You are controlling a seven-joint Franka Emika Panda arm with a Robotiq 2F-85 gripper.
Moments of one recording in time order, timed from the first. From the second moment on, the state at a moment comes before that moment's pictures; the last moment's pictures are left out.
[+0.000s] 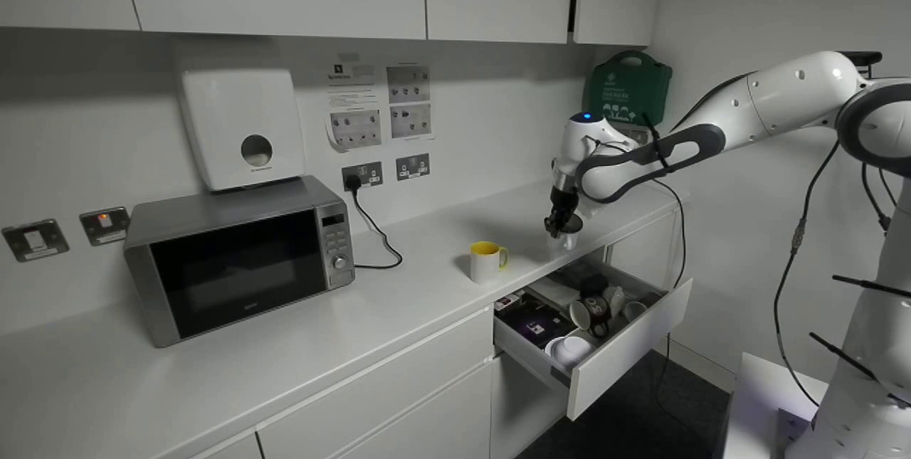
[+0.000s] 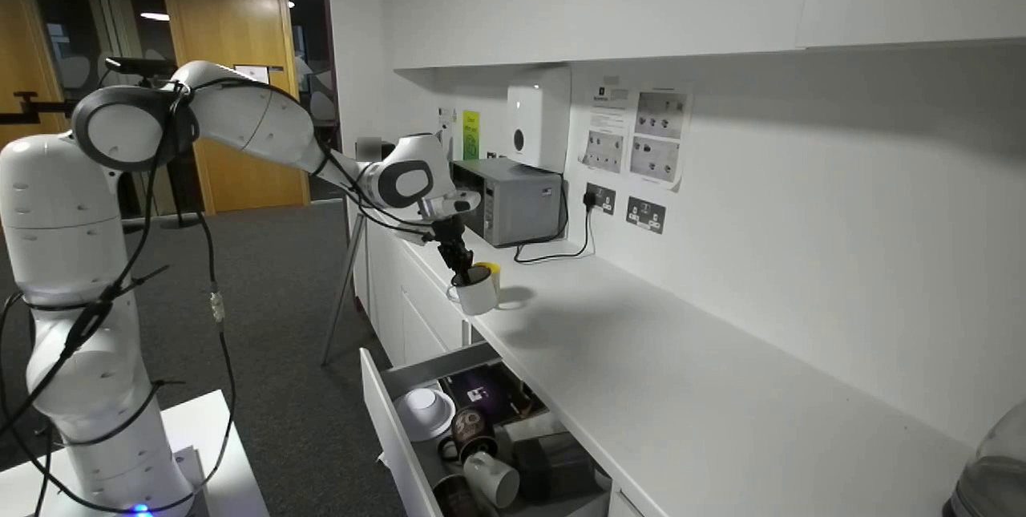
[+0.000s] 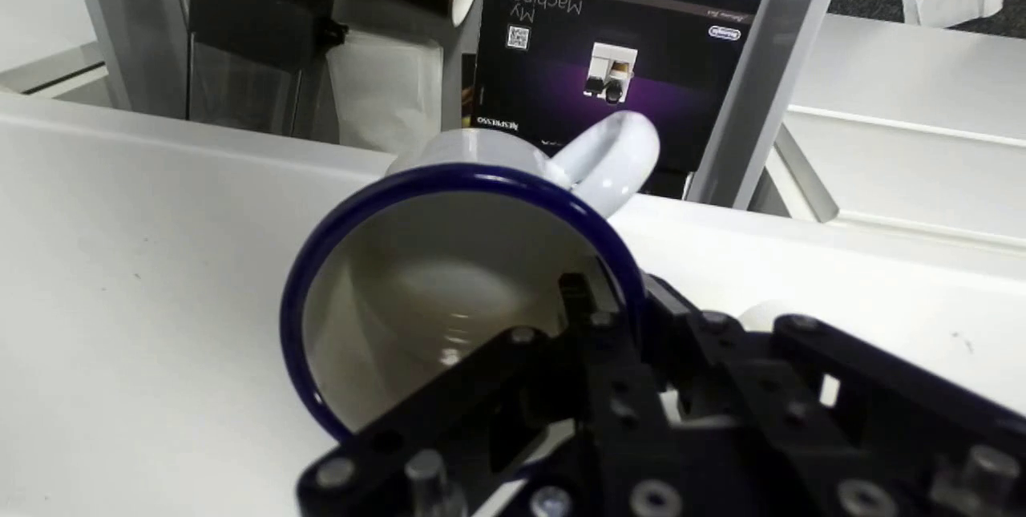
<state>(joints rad) -0.02 0.07 -0.05 -2.03 -0.23 2.34 0.15</state>
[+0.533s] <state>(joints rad) 0.00 0.16 -0.04 -1.90 -0.23 2.31 0.14</state>
